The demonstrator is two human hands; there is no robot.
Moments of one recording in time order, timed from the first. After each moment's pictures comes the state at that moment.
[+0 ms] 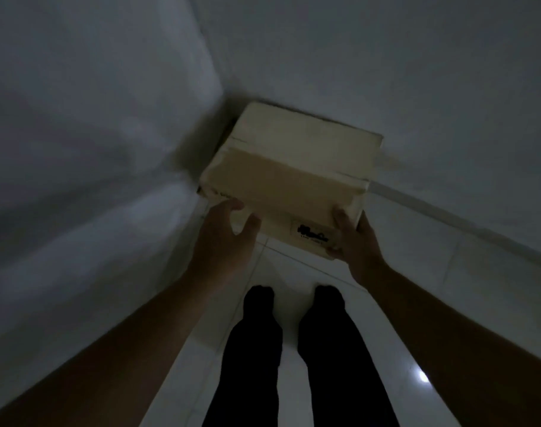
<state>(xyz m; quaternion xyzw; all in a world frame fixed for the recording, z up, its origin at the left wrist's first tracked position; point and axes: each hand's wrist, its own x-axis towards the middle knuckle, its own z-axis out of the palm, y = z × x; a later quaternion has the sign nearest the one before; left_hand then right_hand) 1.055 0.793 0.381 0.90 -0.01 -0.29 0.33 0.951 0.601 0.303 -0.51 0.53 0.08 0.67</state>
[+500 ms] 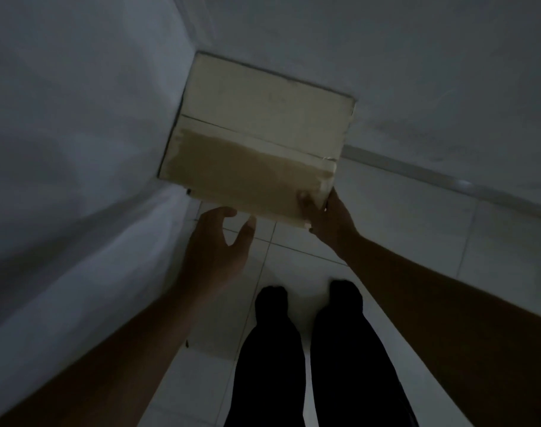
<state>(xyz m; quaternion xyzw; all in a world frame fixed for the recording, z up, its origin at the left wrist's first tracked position) 1.085 0.828 0.318 0.90 -0.08 -0.33 0.27 1.011 0.648 0.225 -0.63 0.50 0.12 0.59</state>
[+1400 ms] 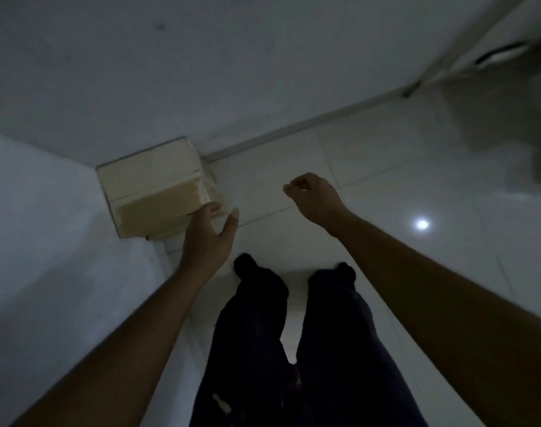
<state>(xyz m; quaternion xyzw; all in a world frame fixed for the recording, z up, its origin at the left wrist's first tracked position) 0.942 0.765 0.580 0.83 -0.33 -0.39 0.23 0.768 0.636 0.584 -0.57 0.63 0.00 0.53</state>
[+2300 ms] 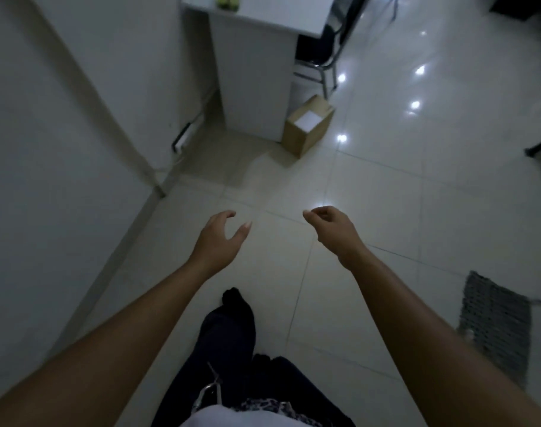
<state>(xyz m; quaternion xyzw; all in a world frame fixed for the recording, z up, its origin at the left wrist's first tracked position) 0.328 0.594 0.712 0.50 -0.74 -0.44 0.12 0.116 0.709 0.743 -0.23 0.81 -0.37 0.39</state>
